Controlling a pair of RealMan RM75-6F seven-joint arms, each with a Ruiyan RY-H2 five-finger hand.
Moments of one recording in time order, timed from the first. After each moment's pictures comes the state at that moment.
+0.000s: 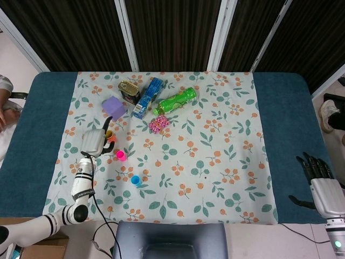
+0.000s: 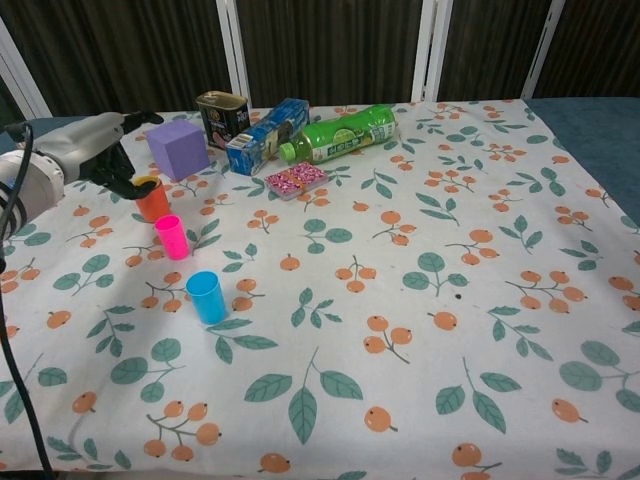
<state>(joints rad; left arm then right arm) -0.72 -1.65 -0.32 -1.24 0.93 1.04 0.30 0.06 -1.04 0.02 -1.64 -1.51 1.43 0.02</state>
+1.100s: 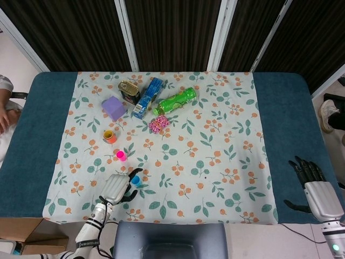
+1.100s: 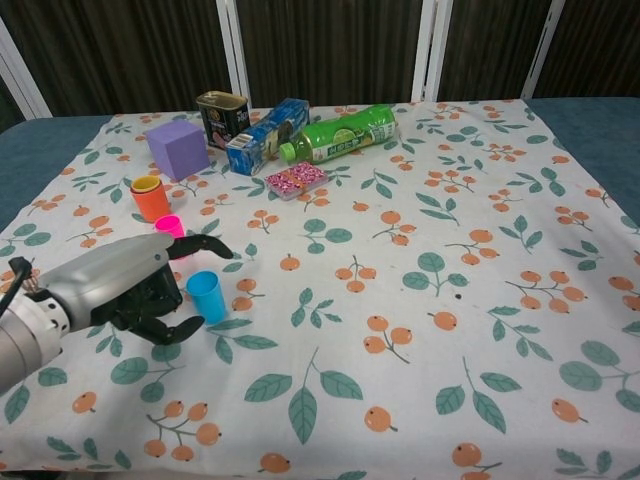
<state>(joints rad) -0.53 -1.67 -0.07 -1.63 1.14 1.14 0.39 0.07 -1.03 -0.01 -1.64 -1.57 1.43 0.05</state>
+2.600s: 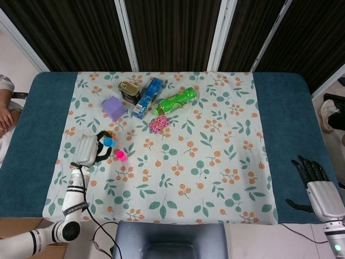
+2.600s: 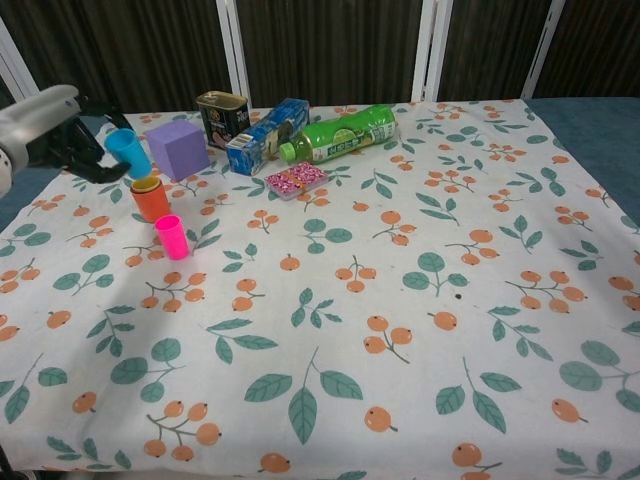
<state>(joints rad) -0.59 -1.56 -0.37 -1.51 0.97 1.15 0.32 0.06 -1.03 -0.01 -1.64 -1.56 1.43 0.05</state>
